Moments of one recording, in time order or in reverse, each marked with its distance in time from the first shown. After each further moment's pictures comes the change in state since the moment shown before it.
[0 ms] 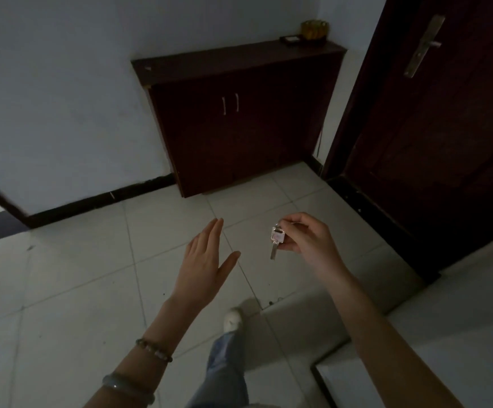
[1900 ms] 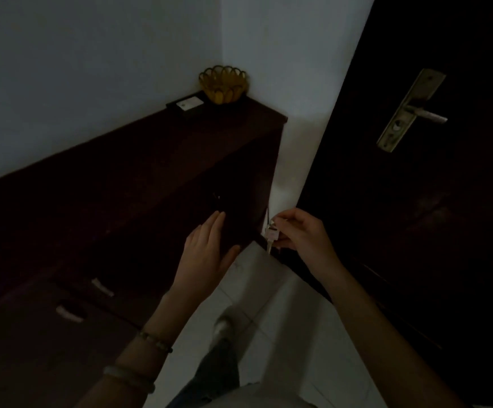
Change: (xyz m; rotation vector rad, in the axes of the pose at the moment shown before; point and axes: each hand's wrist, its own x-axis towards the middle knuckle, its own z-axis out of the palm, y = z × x) left_hand 0.966 -0.005 0.244 -0.098 -0.124 0.320; right_hand 0.887 -0.135 -0.201 -0.068 0.315 -0.033
